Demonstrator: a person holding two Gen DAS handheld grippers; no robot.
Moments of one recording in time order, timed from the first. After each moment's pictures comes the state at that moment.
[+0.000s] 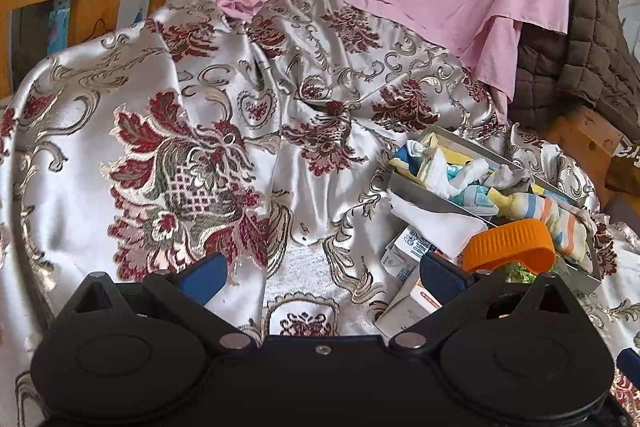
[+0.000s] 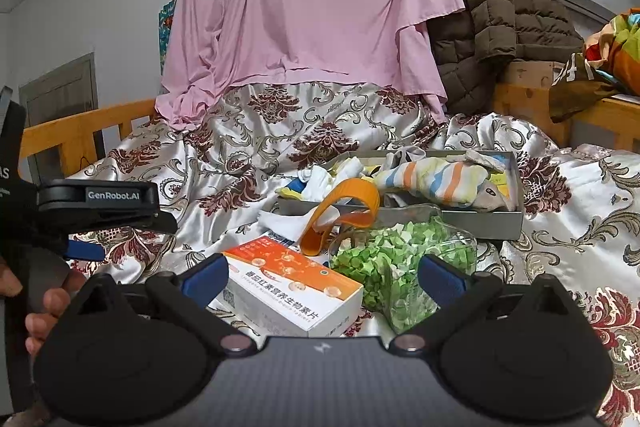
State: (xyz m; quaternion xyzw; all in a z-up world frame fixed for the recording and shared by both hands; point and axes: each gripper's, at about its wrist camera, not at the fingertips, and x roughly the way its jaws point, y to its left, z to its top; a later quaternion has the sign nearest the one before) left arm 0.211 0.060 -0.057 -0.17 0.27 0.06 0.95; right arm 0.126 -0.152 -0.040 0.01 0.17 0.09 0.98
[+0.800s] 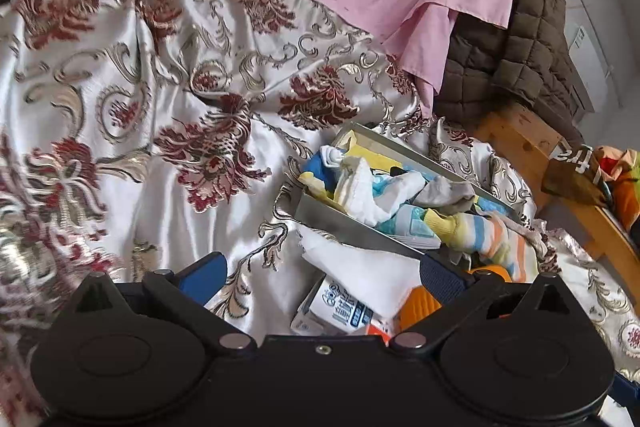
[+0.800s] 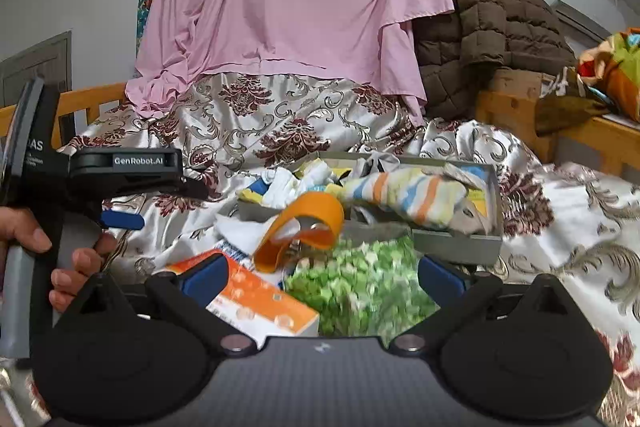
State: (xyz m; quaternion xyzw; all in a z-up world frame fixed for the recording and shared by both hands) left arm 0.321 0.058 -0.073 -0.22 0.27 -0.10 0.93; right arm 0.174 -0.154 -0.030 -0.04 0.18 0.05 0.98
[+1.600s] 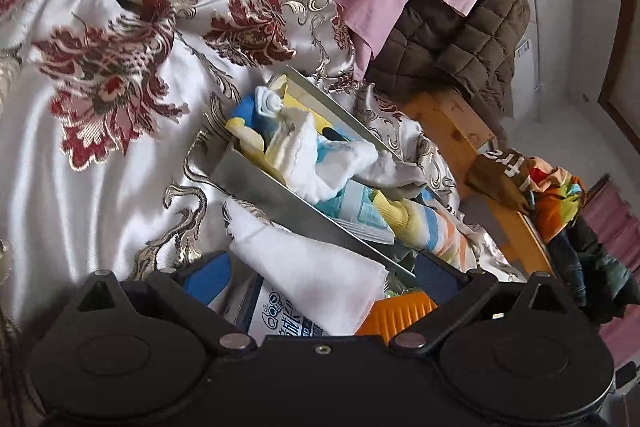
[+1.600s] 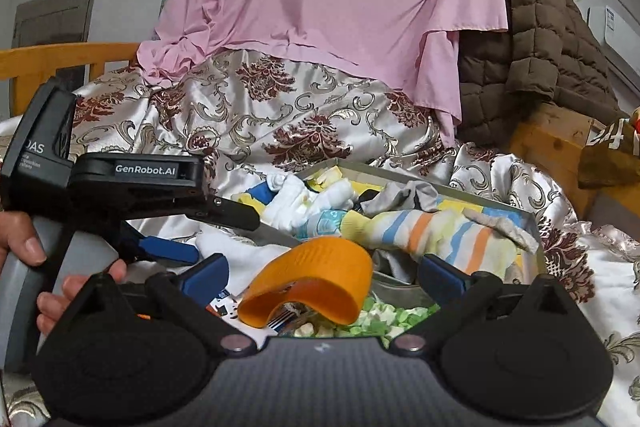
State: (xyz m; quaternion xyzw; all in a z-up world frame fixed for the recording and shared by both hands) left arm 0.396 0.062 -0.127 -0.33 0.31 -0.26 0.85; right arm 0.254 -0.120 -0.041 -0.13 0.18 0.07 0.97
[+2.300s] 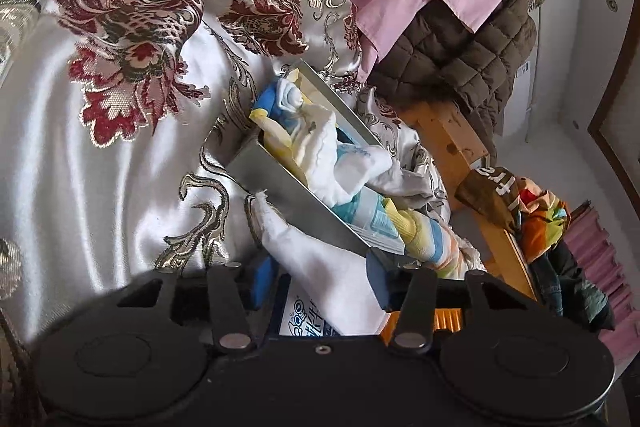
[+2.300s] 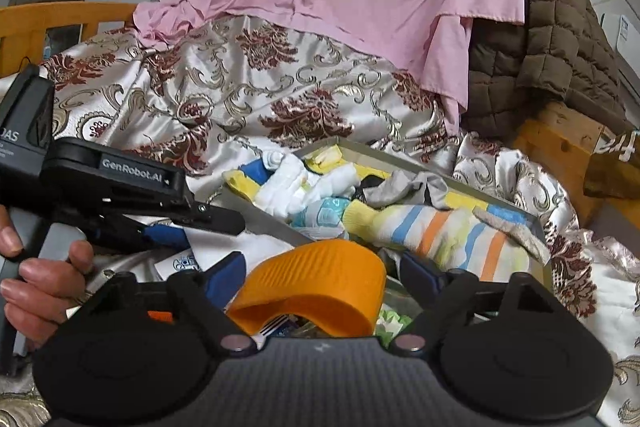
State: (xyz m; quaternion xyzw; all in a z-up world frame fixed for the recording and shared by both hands) left arm 0.411 0.078 -0.148 -0.38 0.31 -0.28 0.83; right arm 0.285 -0.105 -0.048 -0.16 0.23 0.05 0.96
